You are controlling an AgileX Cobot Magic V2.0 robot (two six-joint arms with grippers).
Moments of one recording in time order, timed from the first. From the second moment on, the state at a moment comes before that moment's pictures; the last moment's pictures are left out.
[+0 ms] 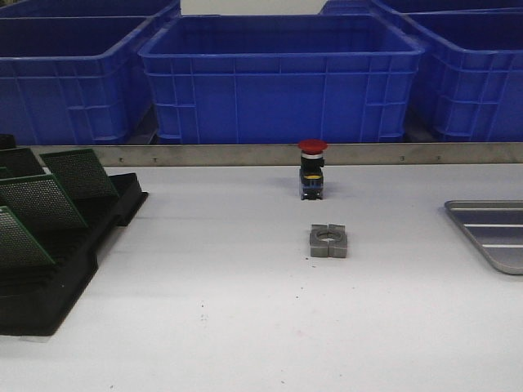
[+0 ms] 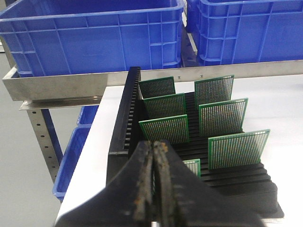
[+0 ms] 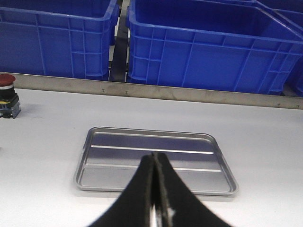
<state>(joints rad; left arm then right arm) -0.03 -0.01 0.00 0.05 0.21 -0.04 -0.09 -0.01 0.03 -0.12 0.13 0.07</state>
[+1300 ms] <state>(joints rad) -0.03 0.24 -0.50 0.01 0.75 -0.03 -0.09 -0.01 0.03 -0.12 0.13 0.07</state>
